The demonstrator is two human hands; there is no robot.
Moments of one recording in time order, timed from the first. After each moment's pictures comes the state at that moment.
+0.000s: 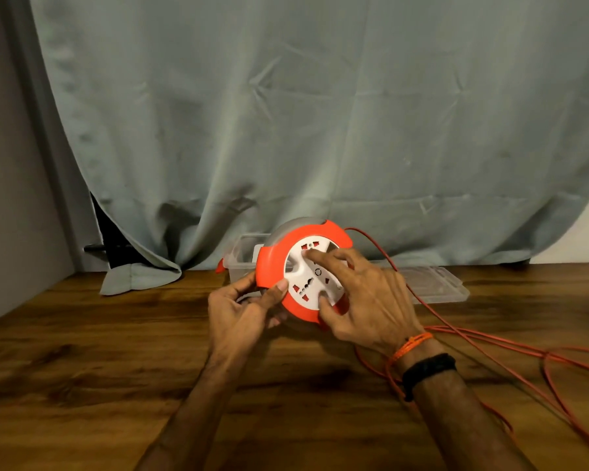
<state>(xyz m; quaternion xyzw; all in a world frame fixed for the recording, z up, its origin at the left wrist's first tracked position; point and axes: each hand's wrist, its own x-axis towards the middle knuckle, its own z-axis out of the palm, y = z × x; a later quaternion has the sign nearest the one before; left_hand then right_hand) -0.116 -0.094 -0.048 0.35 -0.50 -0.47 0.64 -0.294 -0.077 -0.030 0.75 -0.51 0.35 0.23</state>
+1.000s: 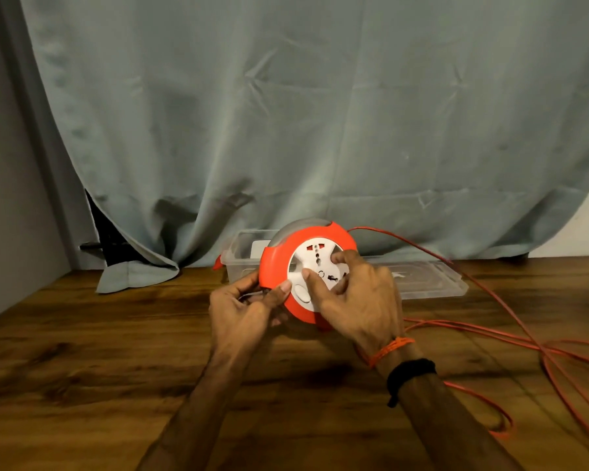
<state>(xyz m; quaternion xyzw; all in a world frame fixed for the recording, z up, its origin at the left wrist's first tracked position) -0.119 -0.096 -0.055 0.38 -0.51 -0.43 0.64 -0.275 -0.085 -0.042 0.62 -0.61 0.48 0.08</state>
